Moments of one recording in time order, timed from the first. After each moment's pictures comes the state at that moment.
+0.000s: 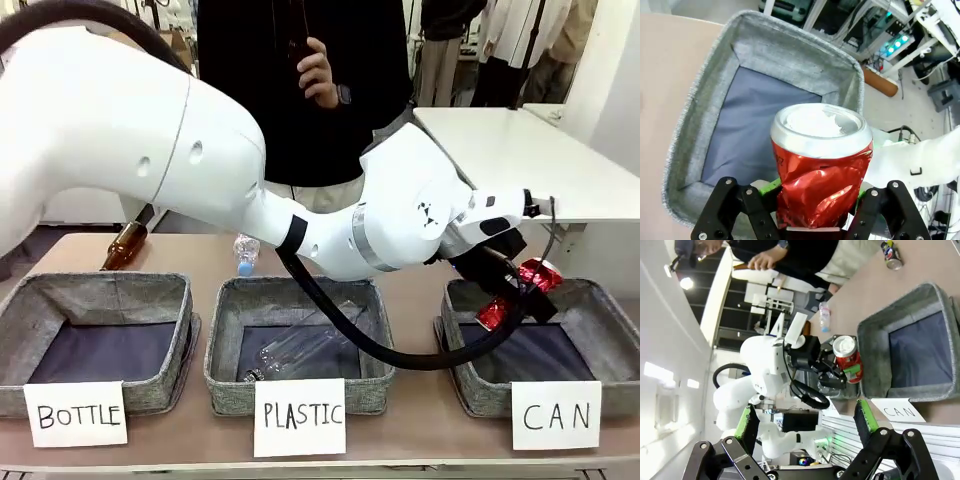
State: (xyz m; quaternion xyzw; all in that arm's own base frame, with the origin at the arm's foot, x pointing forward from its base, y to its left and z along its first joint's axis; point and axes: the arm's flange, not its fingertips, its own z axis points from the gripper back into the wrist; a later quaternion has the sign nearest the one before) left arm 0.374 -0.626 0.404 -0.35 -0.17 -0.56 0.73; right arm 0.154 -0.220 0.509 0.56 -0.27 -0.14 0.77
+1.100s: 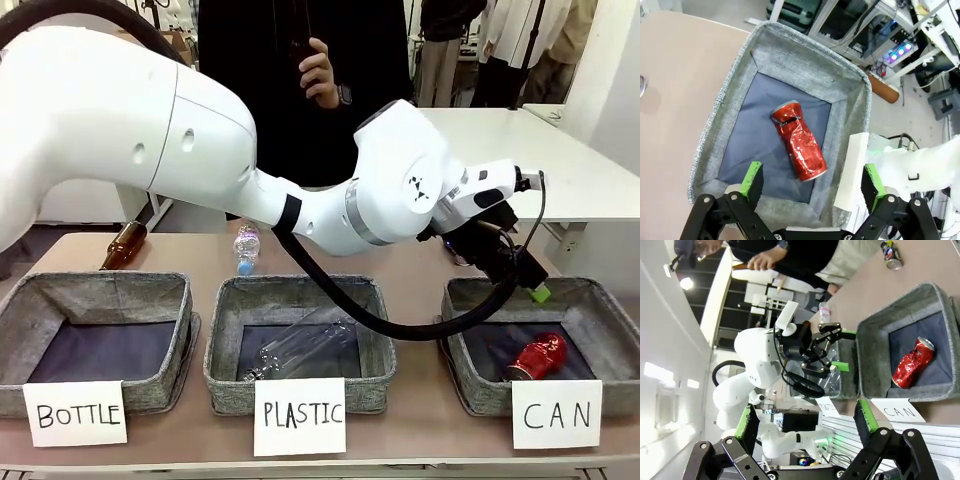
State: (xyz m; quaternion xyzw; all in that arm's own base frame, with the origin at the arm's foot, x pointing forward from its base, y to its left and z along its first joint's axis) left arm 0.396 -0.620 0.425 -0.34 -0.17 -0.54 0.75; right arm 0.155 -0.220 0.509 0.56 -0.27 -0.14 0.77
